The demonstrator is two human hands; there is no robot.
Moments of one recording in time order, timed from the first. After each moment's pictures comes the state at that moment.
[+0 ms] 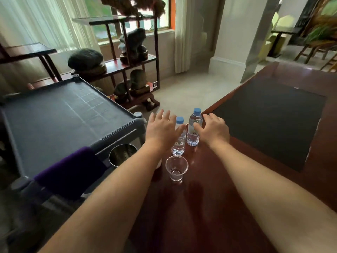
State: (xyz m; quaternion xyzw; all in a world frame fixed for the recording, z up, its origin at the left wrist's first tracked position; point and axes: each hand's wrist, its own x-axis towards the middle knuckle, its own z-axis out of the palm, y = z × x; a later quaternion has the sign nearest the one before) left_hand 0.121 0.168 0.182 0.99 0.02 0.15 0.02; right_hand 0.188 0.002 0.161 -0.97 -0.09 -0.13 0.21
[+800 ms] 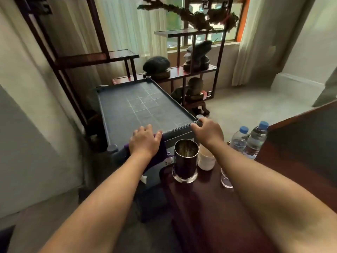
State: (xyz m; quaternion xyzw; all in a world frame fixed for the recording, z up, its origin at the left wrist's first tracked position) left_hand -0.054 0.340 0.188 0.91 0.37 0.14 0.11; right_hand 0.096 0.189 0.195 -0.92 -0.24 0.00 0.32
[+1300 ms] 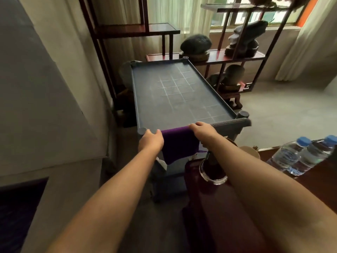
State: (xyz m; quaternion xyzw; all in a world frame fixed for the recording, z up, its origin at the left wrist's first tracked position) left_hand -0.092 0.412 0.140 0.67 0.61 0.11 0.41; right_hand 0.061 0.319 0.148 -0.86 -0.26 0.28 0.33
